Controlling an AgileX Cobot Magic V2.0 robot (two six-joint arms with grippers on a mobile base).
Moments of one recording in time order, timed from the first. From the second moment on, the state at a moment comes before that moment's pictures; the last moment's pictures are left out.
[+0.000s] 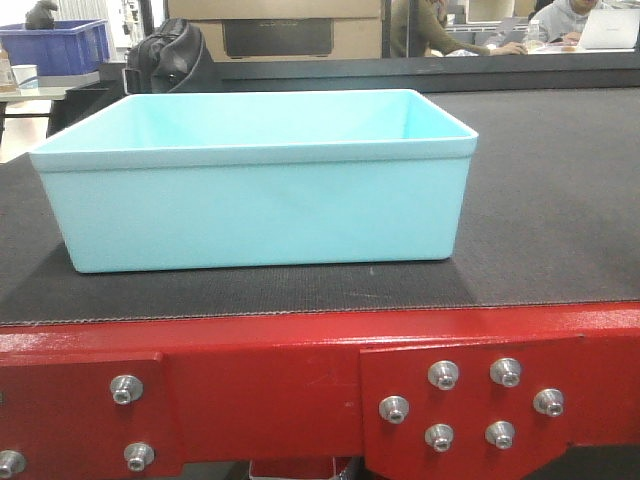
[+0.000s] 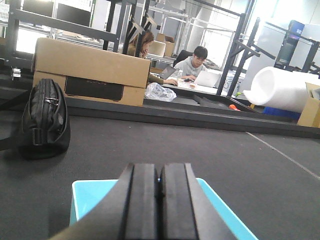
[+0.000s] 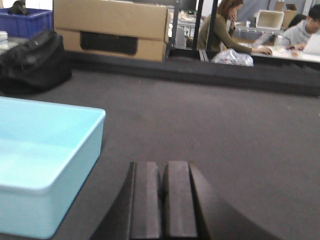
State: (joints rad) left arm -0.29 0.52 -0.70 -0.17 0.17 -0.05; right arm 0.03 0.40 -0.31 0.04 0.05 -0.10
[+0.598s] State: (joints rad) left arm -0.29 0.52 -0.70 -0.17 0.17 -0.05; right arm 0.03 0.01 0.00 0.04 0.04 -0.08
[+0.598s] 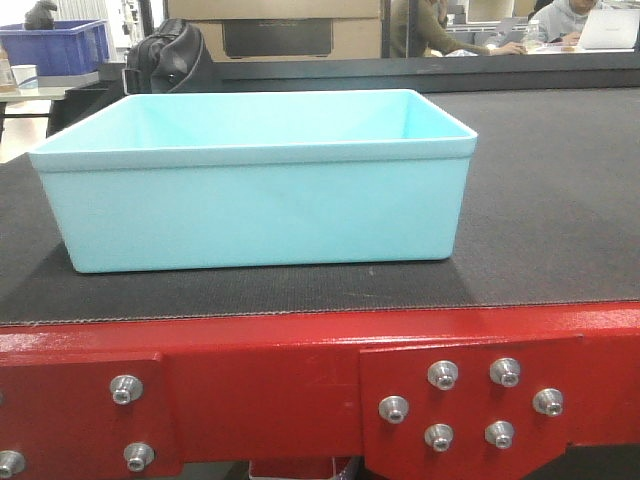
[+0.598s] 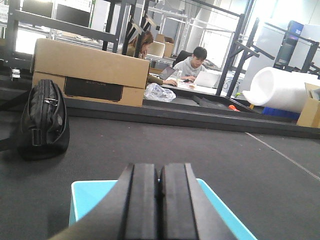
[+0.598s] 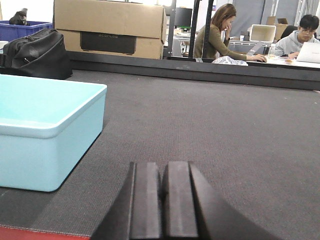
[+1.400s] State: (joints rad) left arm -0.29 0.52 -0.70 -0.17 0.17 -0.05; right arm 0.03 0.01 0.00 0.04 0.04 -0.08
